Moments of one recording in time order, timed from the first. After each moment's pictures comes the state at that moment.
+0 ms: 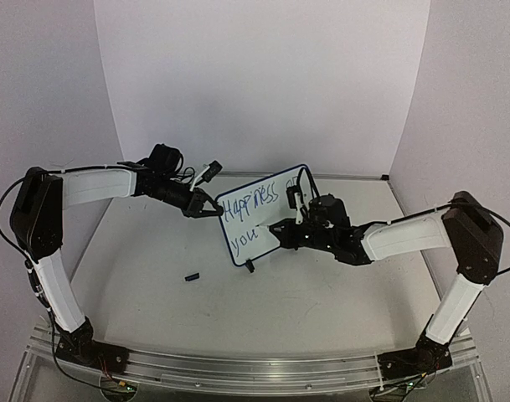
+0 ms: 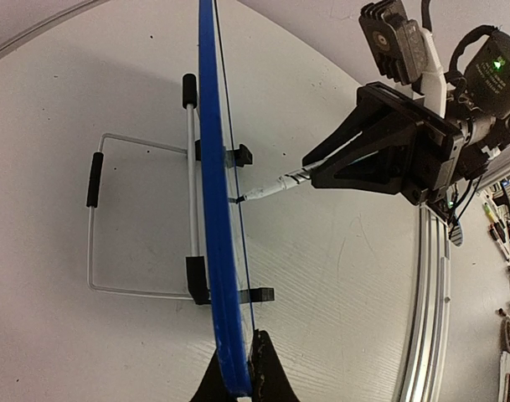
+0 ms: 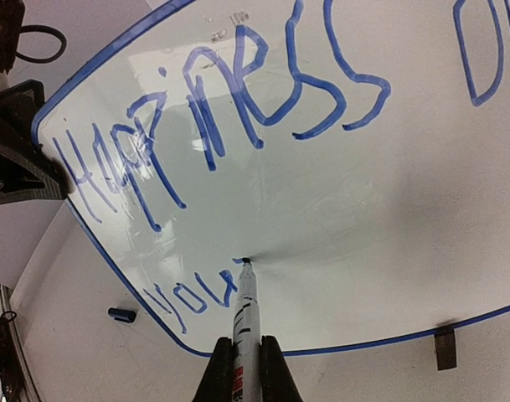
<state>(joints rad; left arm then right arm) -0.49 1.80 1.34 -0.37 0.80 0.19 0.78 1.74 0.91 0.40 -0.03 0.48</state>
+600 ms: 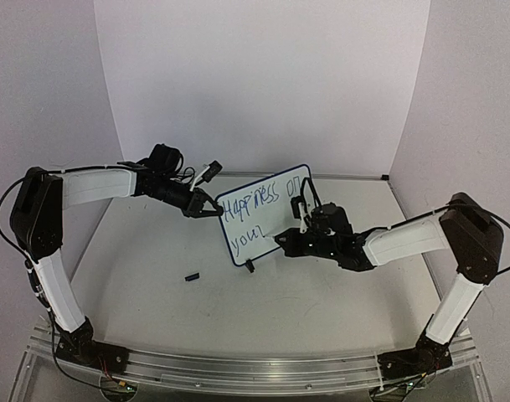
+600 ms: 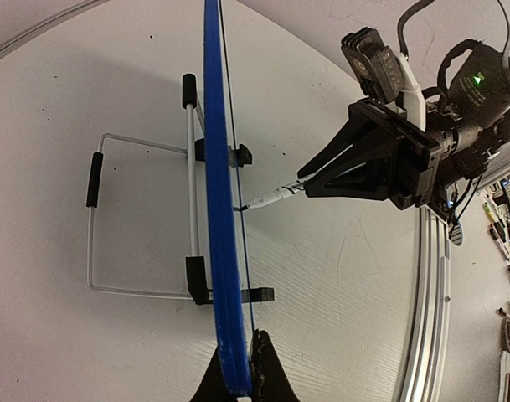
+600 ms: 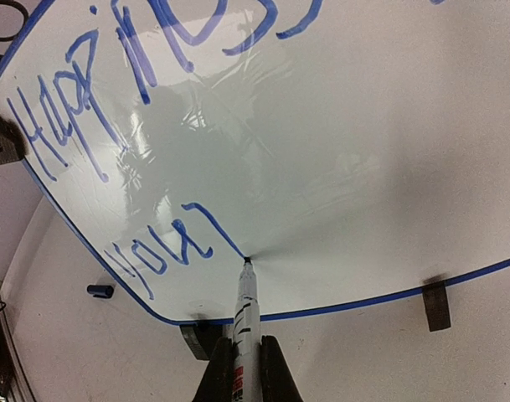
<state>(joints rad) -0.49 1.80 1.34 -0.37 0.80 0.19 0.78 1.74 0.84 0.40 -0.03 0.51</state>
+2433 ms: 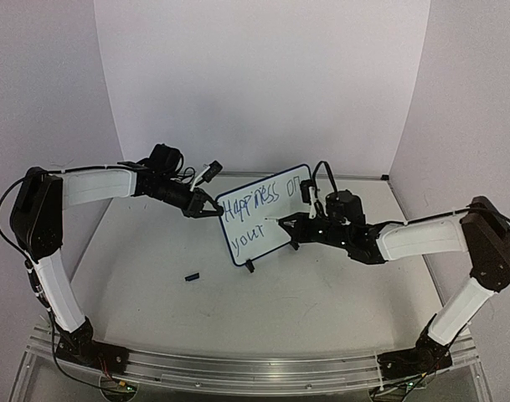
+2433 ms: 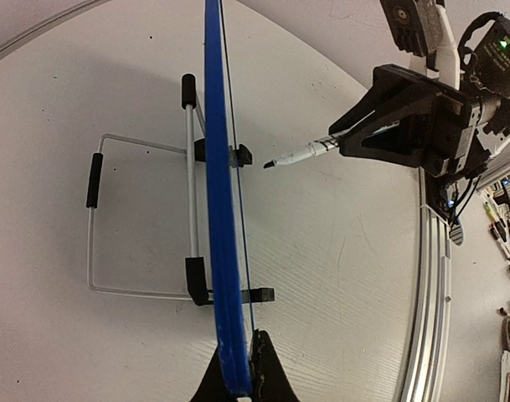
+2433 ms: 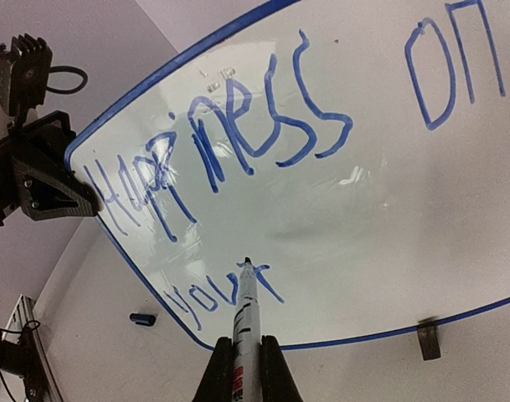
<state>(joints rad) -0.49 1.80 1.34 -0.37 0.80 0.19 0.74 1.64 0.84 0.42 -0.09 0.51</state>
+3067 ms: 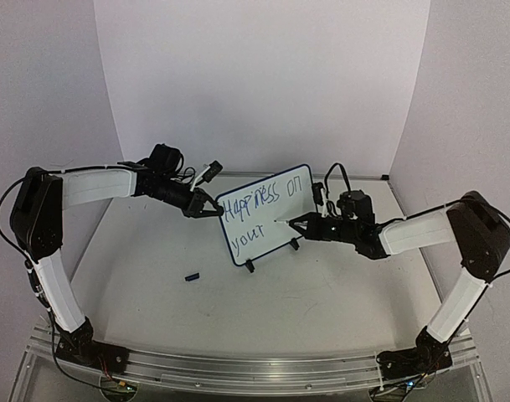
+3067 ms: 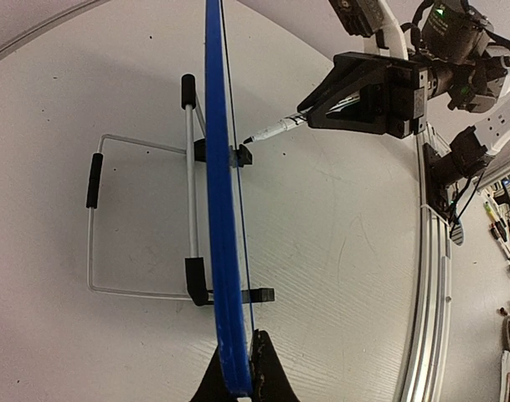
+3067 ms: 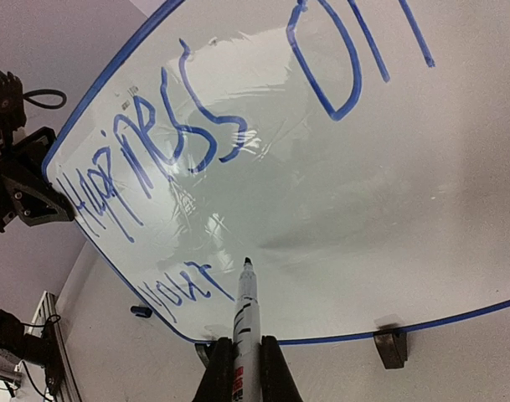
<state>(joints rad) -0.49 1.80 1.34 -0.37 0.80 0.19 0.57 1.70 0.80 0.52 -0.35 0.53</state>
